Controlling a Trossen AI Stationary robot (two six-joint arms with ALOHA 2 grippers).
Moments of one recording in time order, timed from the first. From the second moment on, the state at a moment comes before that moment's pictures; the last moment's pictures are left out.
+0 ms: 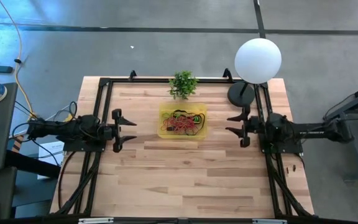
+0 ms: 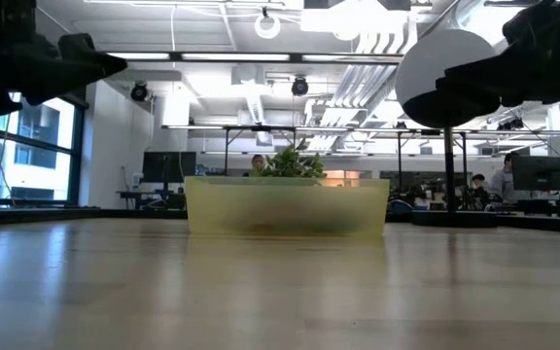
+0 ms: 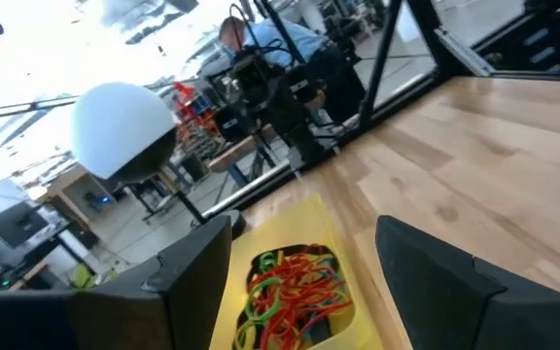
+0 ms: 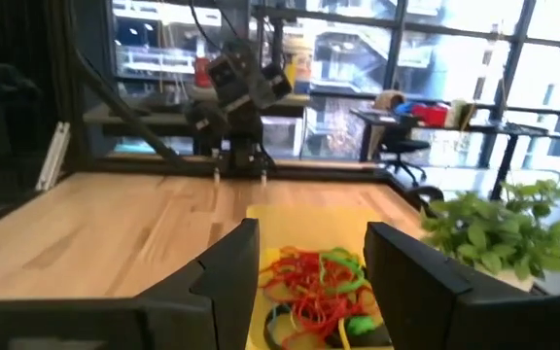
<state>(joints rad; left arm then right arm) 0.04 0.01 0.01 0.02 -0.05 0.60 -0.08 0.32 0.01 0.37 0.02 -0.08</state>
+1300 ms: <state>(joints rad) 0.04 0.01 0.01 0.01 0.01 0.59 0.03 0.01 0.02 0.02 0.14 -0.10</state>
